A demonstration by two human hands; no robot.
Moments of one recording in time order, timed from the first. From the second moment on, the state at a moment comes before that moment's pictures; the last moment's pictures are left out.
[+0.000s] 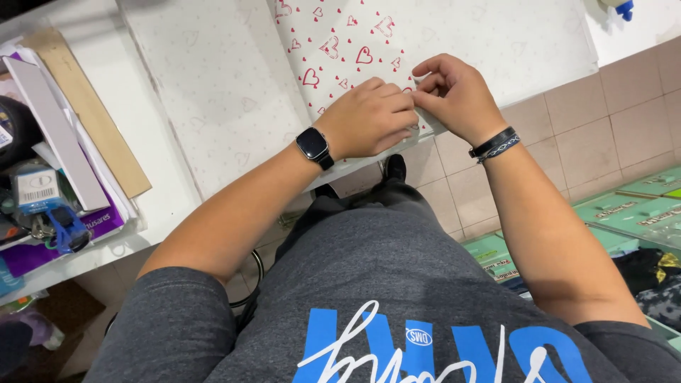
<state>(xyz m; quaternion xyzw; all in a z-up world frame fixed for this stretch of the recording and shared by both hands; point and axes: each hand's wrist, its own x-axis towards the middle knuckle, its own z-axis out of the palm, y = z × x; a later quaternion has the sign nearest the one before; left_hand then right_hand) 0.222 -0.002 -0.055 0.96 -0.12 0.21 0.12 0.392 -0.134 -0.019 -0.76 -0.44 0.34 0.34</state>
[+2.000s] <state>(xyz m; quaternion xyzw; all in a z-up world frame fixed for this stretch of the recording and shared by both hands) 0.039 -0.008 -0.075 0.99 -0.03 0.01 0.11 0.370 -0.142 -0.063 -0.82 -0.56 0.05 0.11</state>
